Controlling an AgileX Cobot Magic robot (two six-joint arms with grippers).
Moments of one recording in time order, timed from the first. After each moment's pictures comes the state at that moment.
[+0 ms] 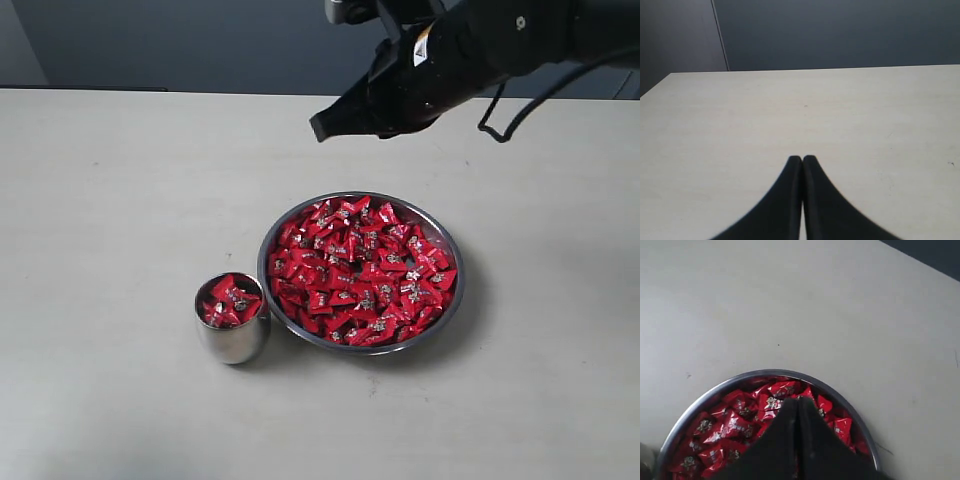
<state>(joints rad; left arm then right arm) 0.17 0.00 0.00 0.04 0.29 -0.02 0.71 1.68 -1.25 -0.04 0.50 0.02</state>
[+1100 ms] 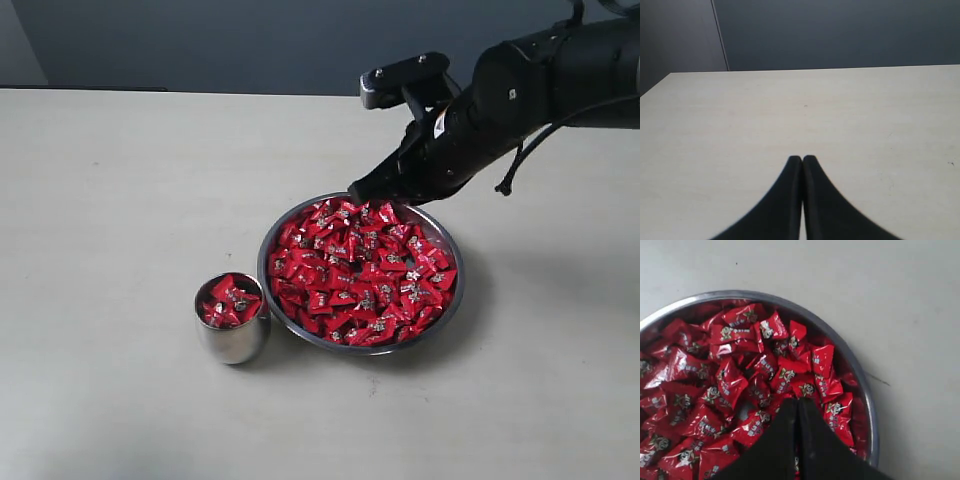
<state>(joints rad) 0.17 0.00 0.00 0.04 0.29 -0.02 0.63 1.76 -1.13 0.00 0.49 -0.02</state>
